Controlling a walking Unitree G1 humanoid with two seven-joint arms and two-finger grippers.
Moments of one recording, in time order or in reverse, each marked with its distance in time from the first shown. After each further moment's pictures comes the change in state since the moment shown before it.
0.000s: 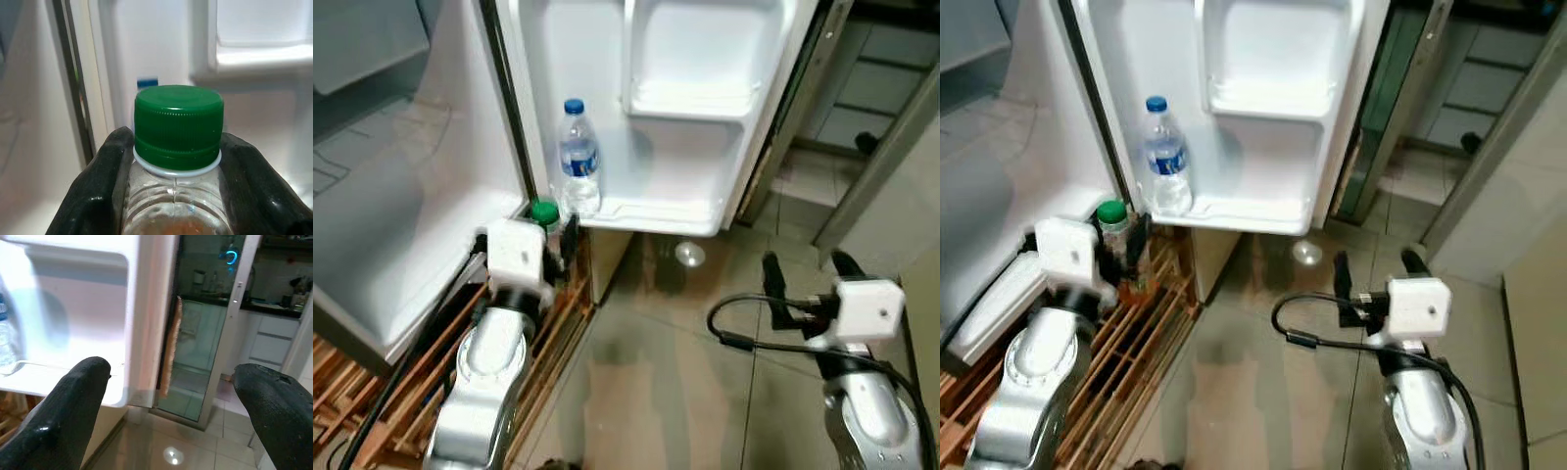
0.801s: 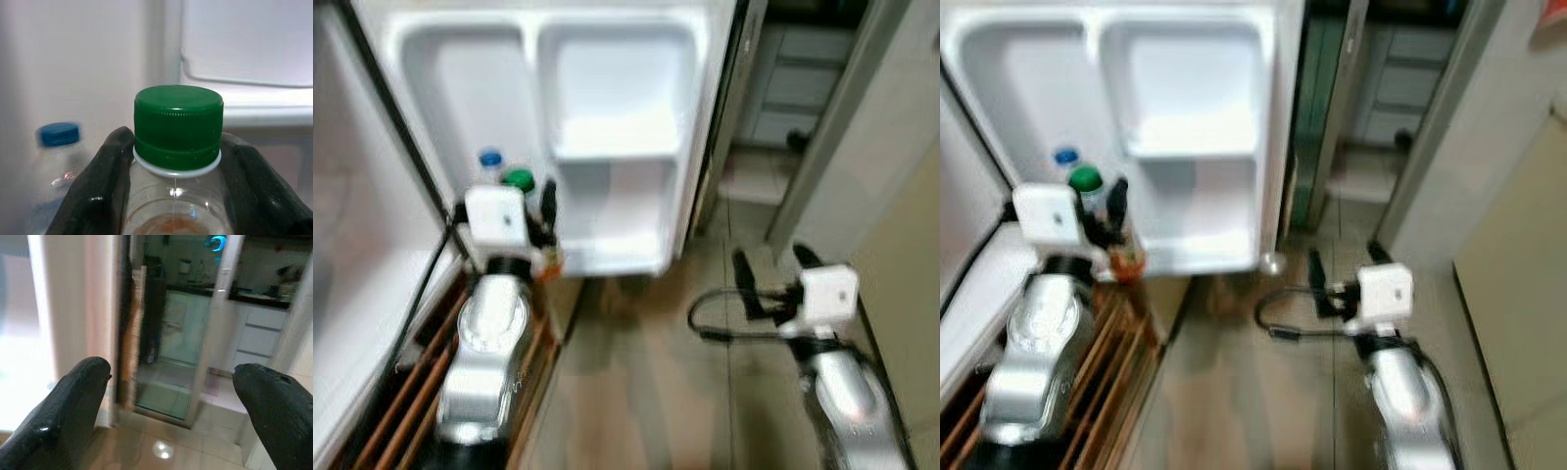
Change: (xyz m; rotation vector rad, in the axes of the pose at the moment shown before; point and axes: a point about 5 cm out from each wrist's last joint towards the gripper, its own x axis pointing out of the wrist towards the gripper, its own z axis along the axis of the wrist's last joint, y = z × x) left arm 0.019 -0.011 0.007 -0.082 -0.025 0.057; right arm 0.009 0.000 -0.019 -0.004 0.040 0.079
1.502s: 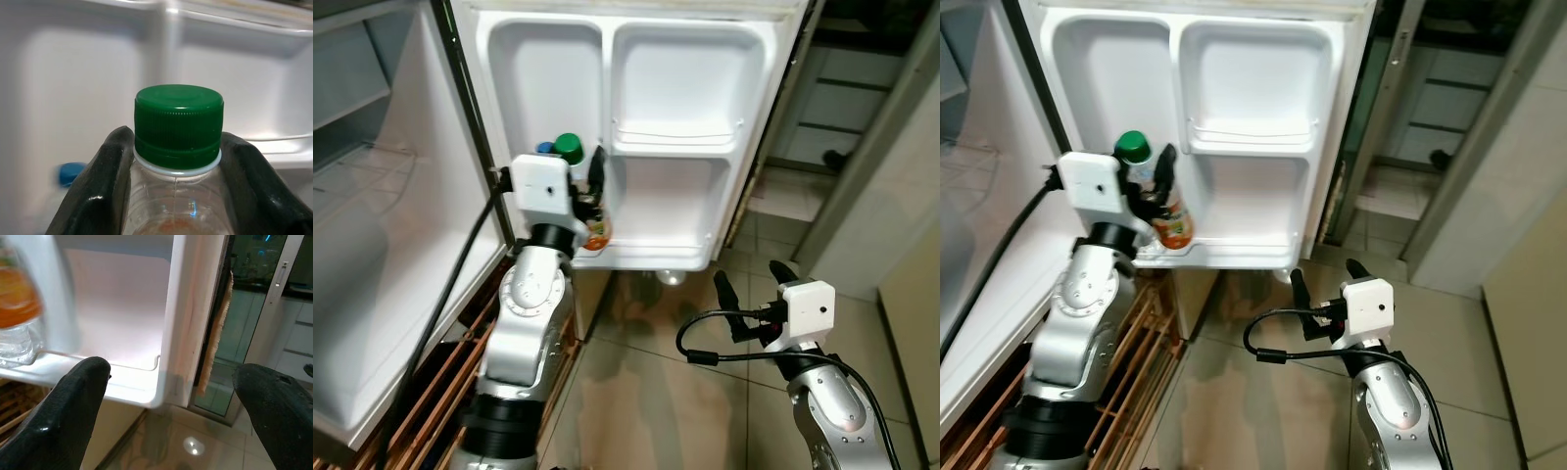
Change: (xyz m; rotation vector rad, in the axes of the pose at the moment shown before) left arm 0.034 -0.041 0.010 -0.093 -0.101 -0.141; right arm -0.006 0.024 -0.011 0.060 0.058 0.132
